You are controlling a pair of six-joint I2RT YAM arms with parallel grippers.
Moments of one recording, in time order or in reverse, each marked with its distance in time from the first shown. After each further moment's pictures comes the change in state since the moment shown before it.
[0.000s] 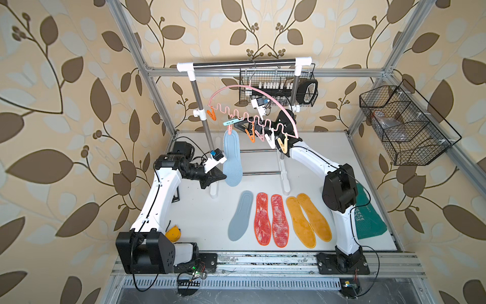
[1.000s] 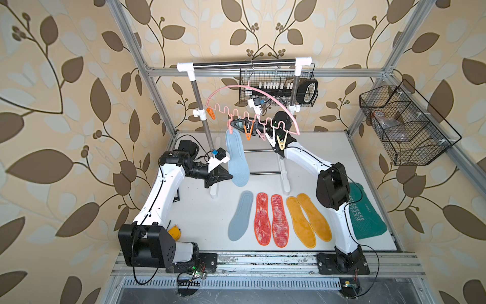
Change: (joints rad) left arm -0.048 0.048 0.036 -0.058 0.154 0.100; right arm 0.015 0.087 0.080 0.083 0.029 0.119
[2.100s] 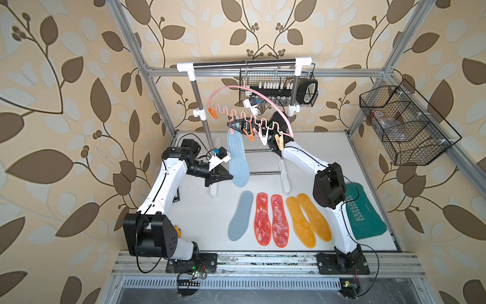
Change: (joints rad) left arm 0.000 0.078 0.050 -0.085 -0.001 0.069; right arm 0.015 0.047 0.083 0.023 -0.079 0.118
